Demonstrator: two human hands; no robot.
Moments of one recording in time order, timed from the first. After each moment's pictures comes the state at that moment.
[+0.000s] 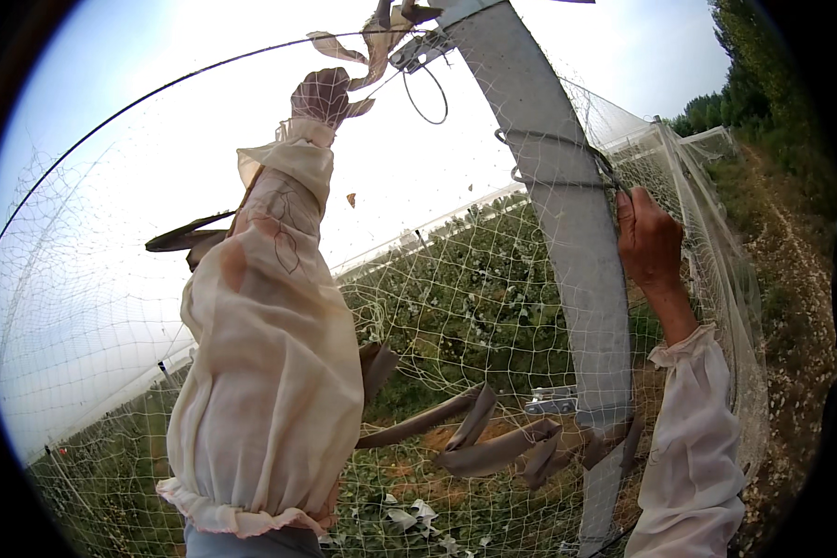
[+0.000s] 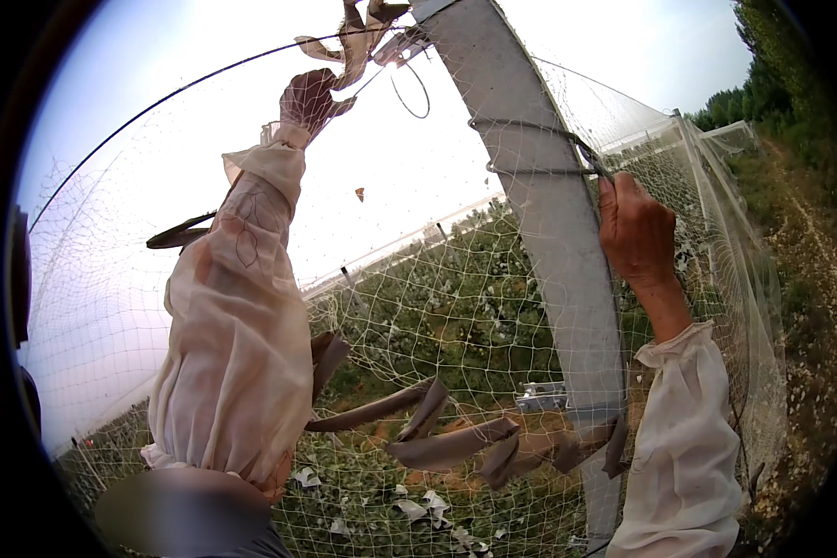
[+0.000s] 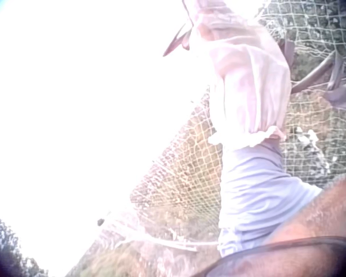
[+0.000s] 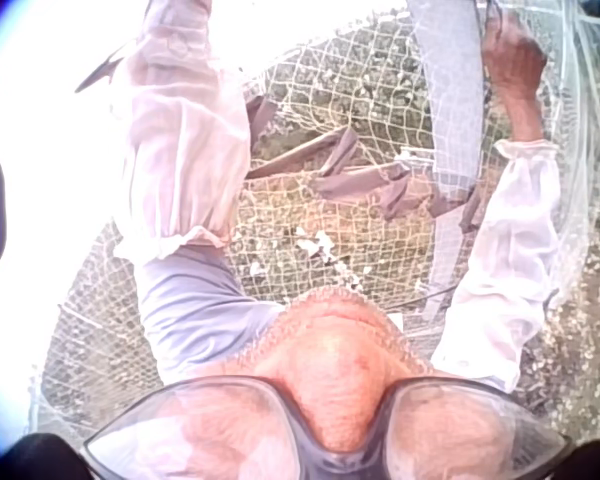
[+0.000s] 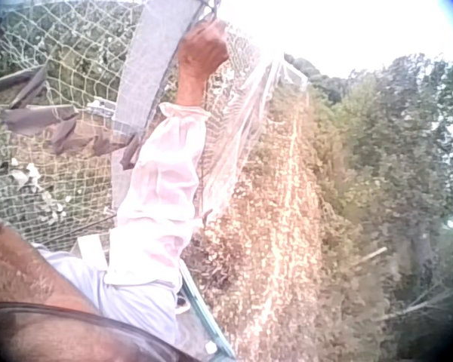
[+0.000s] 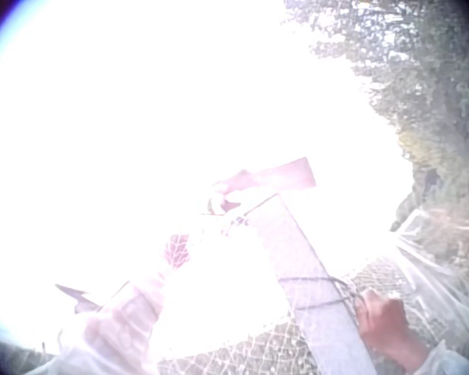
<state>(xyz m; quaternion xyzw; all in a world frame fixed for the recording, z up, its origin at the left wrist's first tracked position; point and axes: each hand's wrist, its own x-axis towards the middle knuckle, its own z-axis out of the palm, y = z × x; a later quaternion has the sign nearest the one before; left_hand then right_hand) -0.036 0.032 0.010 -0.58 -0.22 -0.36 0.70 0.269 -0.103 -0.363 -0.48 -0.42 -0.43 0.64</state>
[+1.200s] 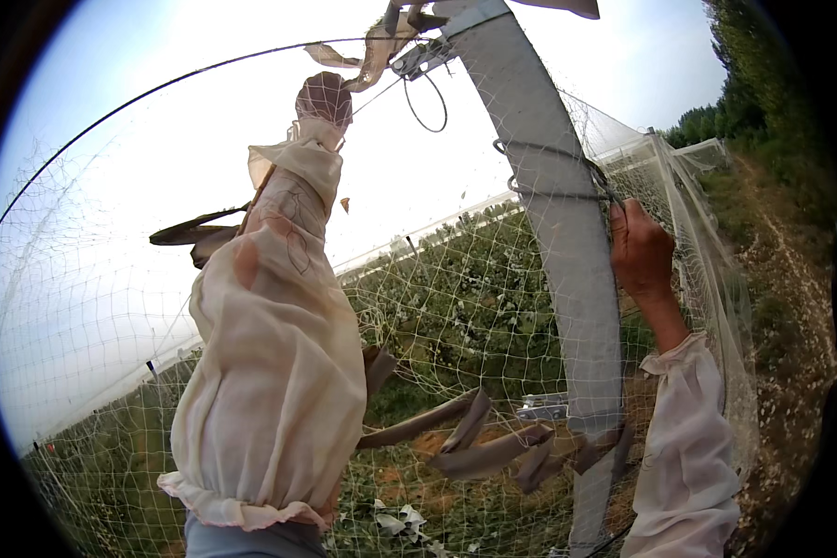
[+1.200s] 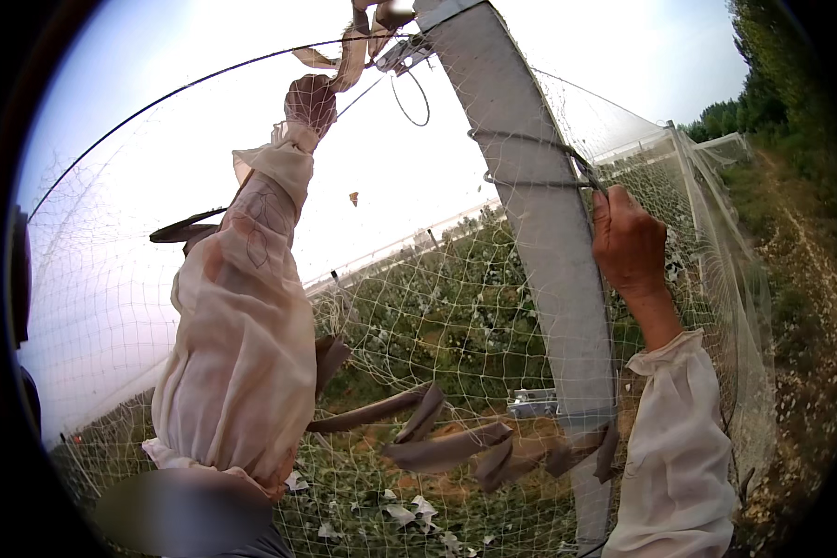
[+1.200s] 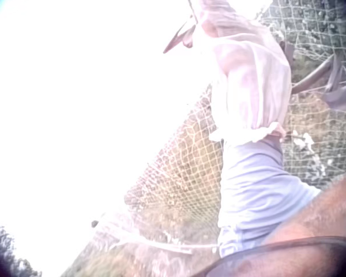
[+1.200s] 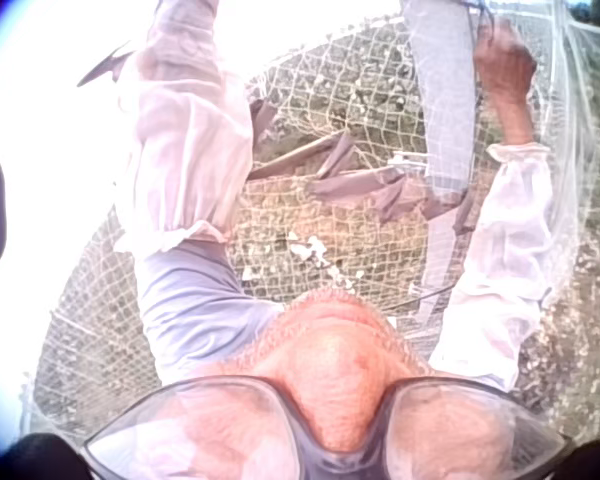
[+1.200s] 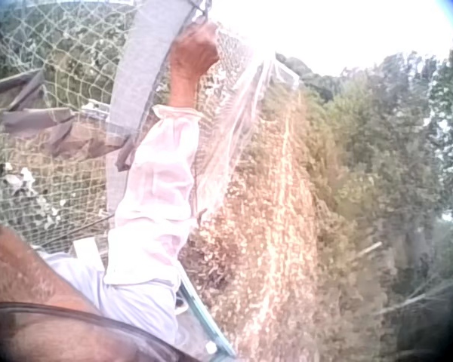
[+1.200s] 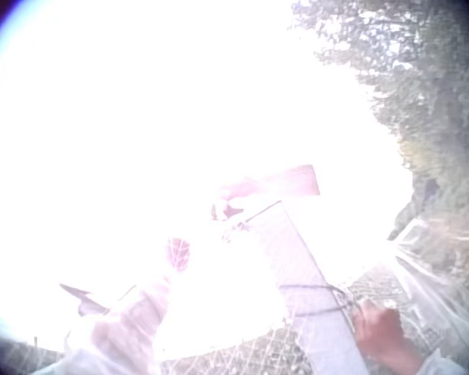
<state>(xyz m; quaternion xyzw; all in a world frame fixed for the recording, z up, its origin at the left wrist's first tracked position) -0.032 0.024 0.015 -0.65 -0.29 -0.43 0.55 0.266 -0.100 -0.358 -0.47 -0.42 -0.43 0.65</state>
